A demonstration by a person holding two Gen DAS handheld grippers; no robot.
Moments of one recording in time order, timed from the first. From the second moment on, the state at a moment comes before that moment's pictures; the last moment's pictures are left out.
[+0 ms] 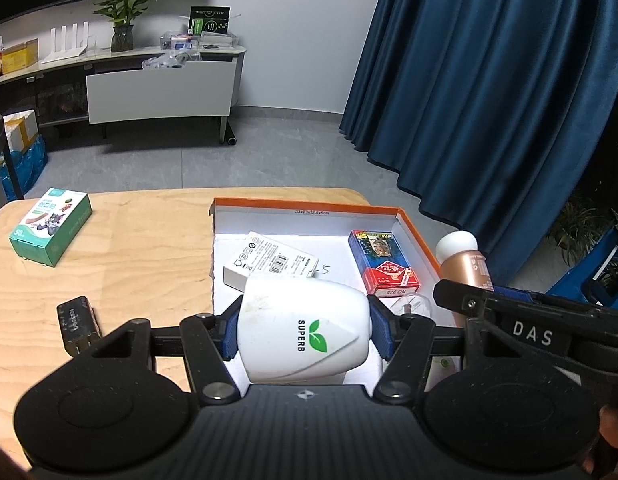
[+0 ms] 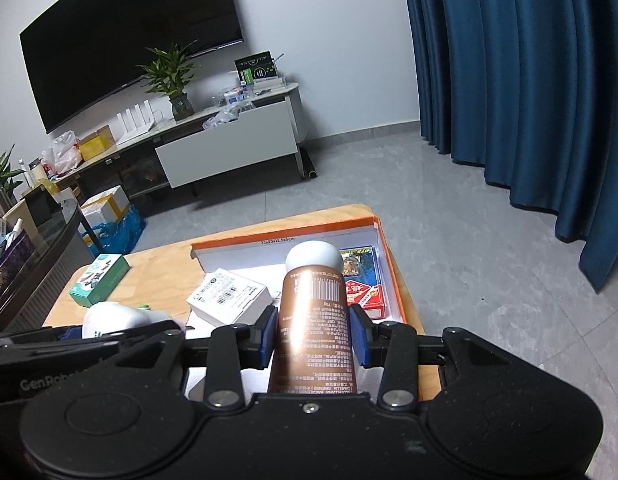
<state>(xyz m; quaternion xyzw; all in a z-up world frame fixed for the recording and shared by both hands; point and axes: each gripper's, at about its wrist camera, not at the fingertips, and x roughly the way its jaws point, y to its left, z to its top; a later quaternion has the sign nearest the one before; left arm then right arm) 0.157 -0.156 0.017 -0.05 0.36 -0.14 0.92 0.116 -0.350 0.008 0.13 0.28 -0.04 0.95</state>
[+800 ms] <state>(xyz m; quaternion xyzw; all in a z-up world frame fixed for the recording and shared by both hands) 0.175 -0.172 0.003 -0.04 0.36 -0.18 0.91 0.180 -0.363 0.002 0.12 0.32 -0.04 0.94</state>
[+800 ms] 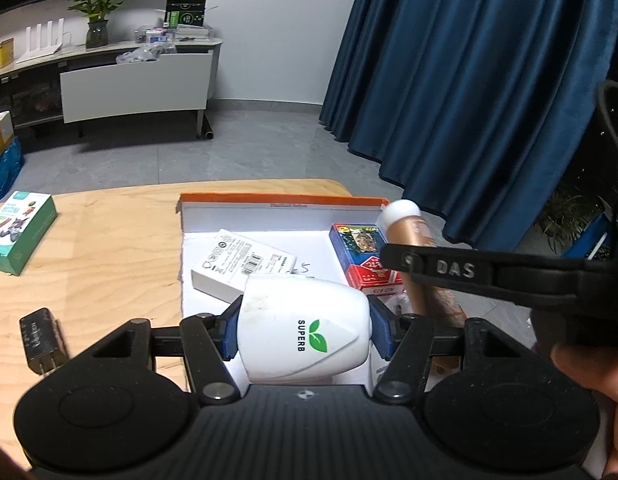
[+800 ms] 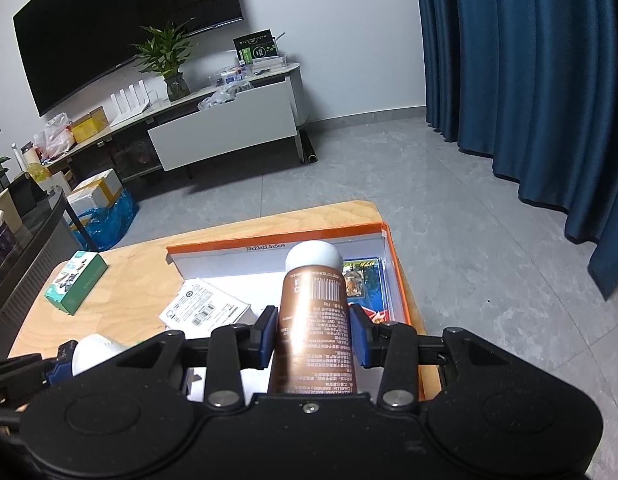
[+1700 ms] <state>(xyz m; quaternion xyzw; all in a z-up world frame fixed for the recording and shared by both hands) 0.173 -0.181 0.005 -0.04 0.35 -0.22 0.91 0.181 -0.361 0.015 0.11 0.29 -0.05 0.95</state>
